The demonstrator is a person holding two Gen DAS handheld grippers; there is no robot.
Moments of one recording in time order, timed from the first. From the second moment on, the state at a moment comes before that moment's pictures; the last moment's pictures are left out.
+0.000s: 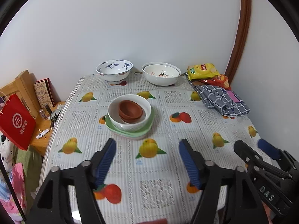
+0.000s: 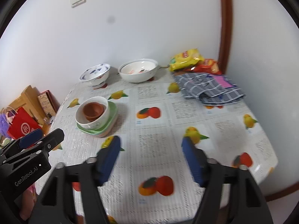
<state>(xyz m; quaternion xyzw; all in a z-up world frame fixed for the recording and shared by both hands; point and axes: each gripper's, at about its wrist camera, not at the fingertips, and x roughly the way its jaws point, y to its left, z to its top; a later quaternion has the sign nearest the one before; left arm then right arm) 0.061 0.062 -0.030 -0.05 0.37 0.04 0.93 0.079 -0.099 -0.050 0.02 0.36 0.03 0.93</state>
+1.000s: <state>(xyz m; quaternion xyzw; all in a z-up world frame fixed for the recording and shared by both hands) -0.022 0.032 -0.019 -0.02 0.34 0.07 0.94 -0.024 -0.139 -0.036 0.01 0.33 0.01 0.94</state>
